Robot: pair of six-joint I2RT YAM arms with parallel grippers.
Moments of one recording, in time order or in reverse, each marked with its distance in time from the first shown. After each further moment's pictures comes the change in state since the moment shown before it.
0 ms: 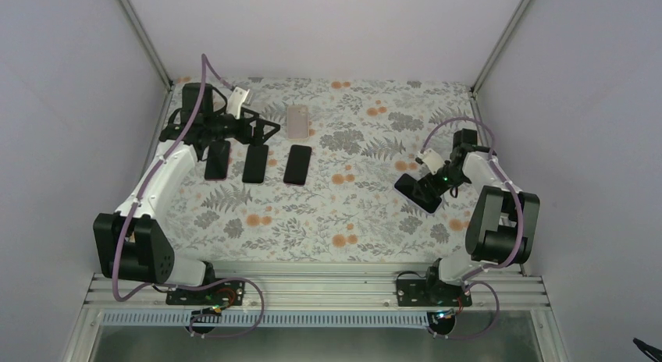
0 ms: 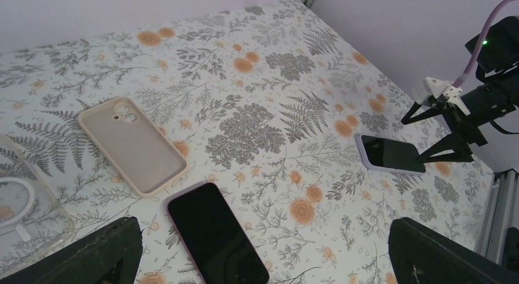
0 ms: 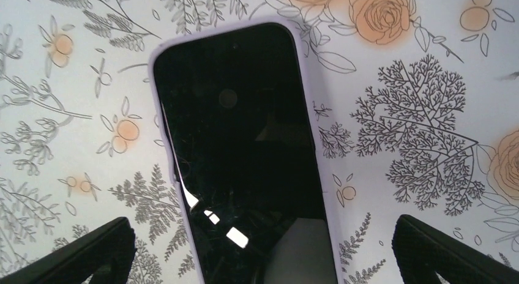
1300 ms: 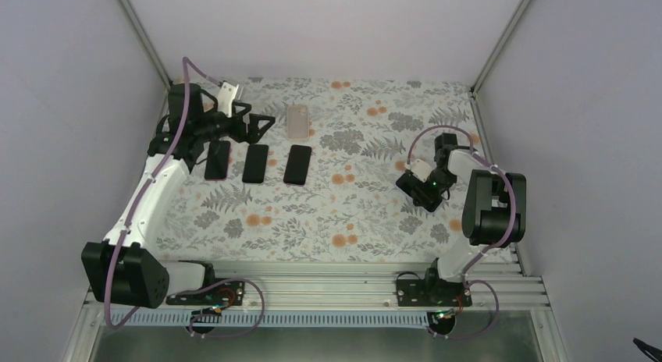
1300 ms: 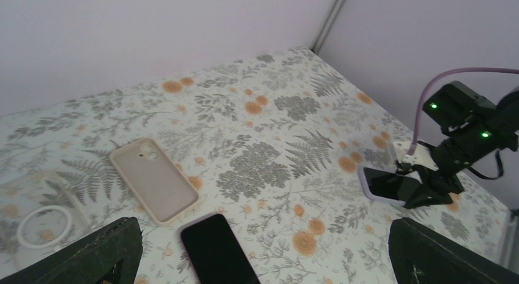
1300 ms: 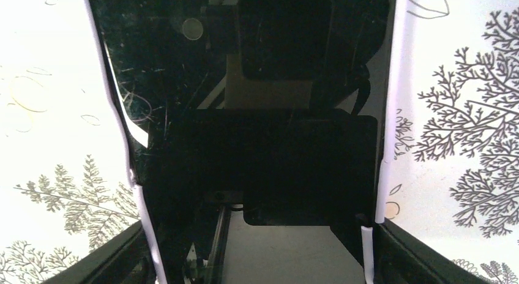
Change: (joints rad) left arm 0.000 -0.134 -0.026 0.064 -0.039 -0.078; right arm 0.101 0.136 -0.021 0.044 0.221 -0.014
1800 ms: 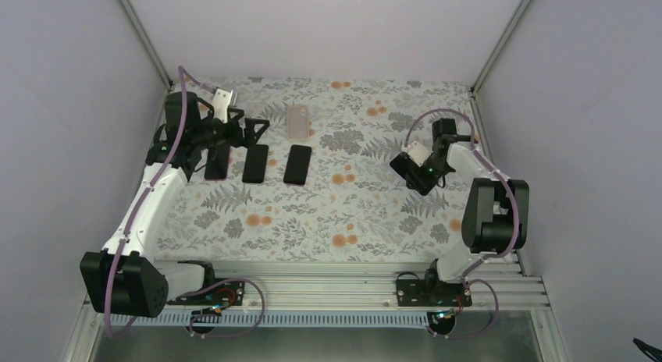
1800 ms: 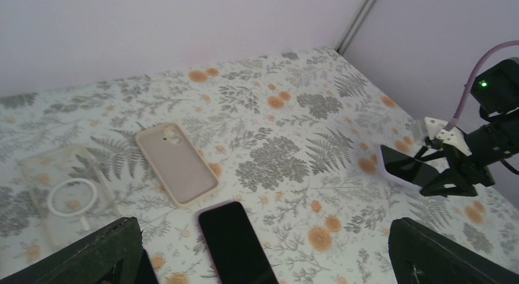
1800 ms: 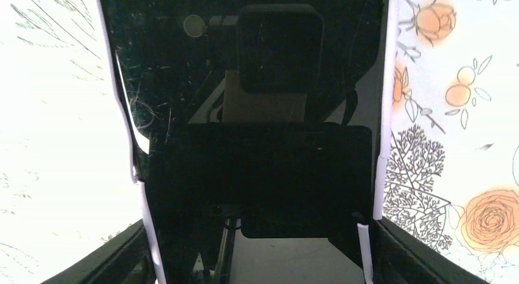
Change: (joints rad) left arm 0.021 -0.069 -0.079 0.027 -0.097 -0.028; right arm 0.053 -0.051 0.113 -0.033 -0.067 0.097
